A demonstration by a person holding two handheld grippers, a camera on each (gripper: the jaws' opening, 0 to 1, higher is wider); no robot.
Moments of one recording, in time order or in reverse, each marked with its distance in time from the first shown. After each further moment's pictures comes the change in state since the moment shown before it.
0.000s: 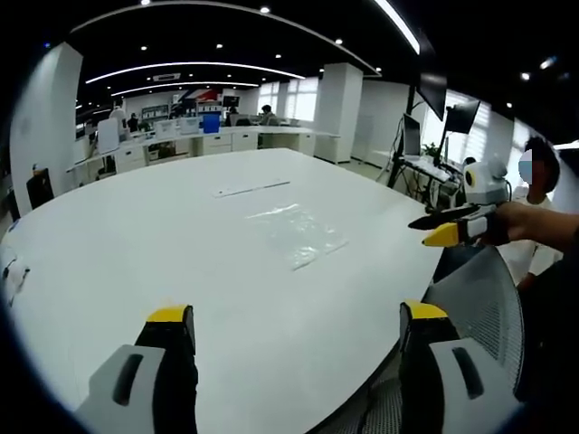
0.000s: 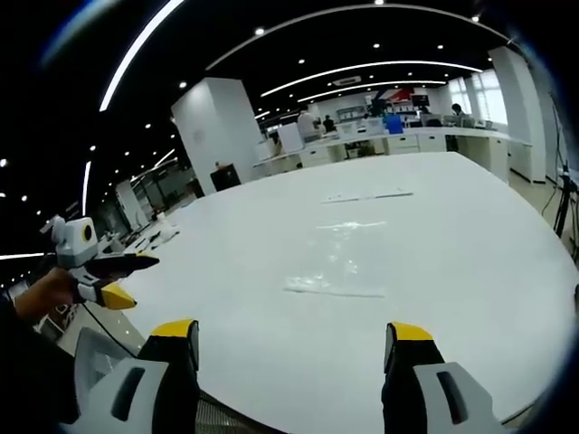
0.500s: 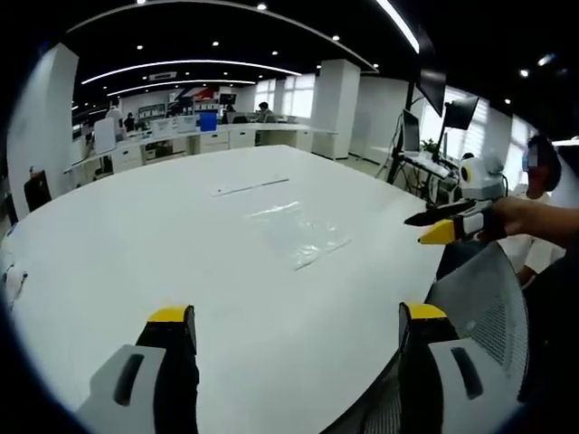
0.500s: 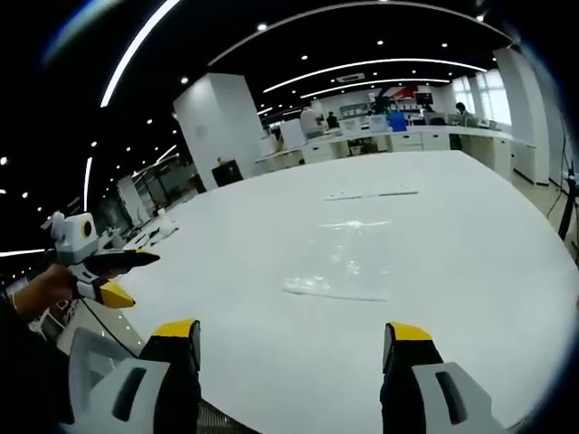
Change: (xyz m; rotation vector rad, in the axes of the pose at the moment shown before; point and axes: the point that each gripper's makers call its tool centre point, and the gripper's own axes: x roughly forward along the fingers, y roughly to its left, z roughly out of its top) left arm 0.011 0.005 0.002 0.011 0.012 -0.016; right arm 0.016 -0.006 0.002 -0.016 0.020 0.009
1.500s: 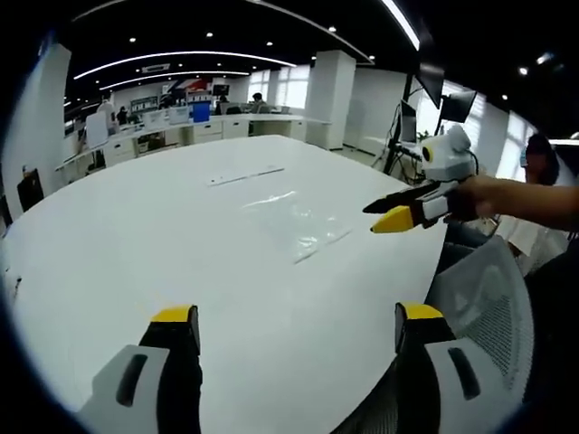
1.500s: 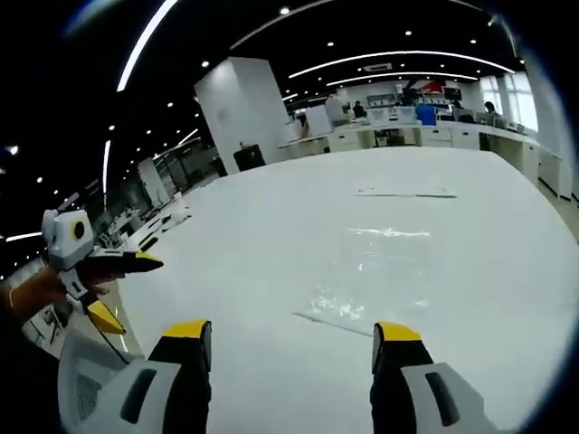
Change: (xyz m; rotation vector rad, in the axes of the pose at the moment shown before) left arm 0.015 0.004 -0.008 0.016 0.062 -0.030; right arm 0.075 0.013 0.025 -0.058 0.062 0.113
